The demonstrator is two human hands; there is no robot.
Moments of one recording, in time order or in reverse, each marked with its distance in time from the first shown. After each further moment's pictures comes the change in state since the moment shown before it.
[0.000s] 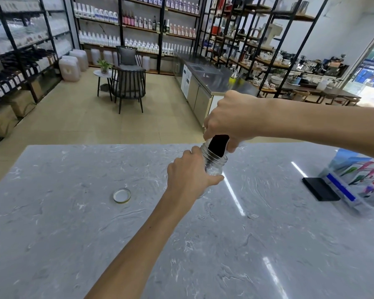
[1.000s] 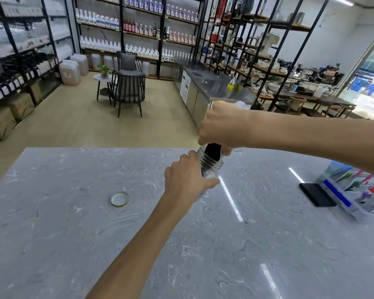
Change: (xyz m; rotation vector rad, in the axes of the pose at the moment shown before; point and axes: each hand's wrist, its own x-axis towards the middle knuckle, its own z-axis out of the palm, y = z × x) left_hand -0.001 -0.002 0.000 0.000 0.016 -0.018; right_hand 0.013 -0.010 -0.011 -0.113 -0.120 0.010
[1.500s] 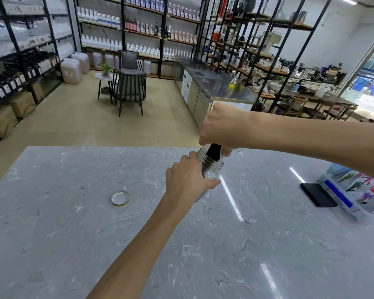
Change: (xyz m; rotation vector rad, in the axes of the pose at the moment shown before) left_hand 0.002 0.000 0.005 -0.005 -0.021 -0.023; right_hand 0.001 -0.004 -0.001 0.004 -0.014 0.004
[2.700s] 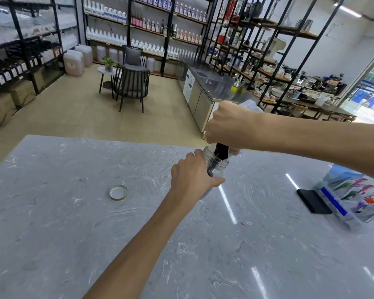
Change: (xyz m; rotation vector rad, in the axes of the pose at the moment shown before) left_hand 0.001 0.004 0.003 -0.063 0.025 0.002; right_hand -0.002 -0.004 -0.007 -0.100 -0.080 0.043
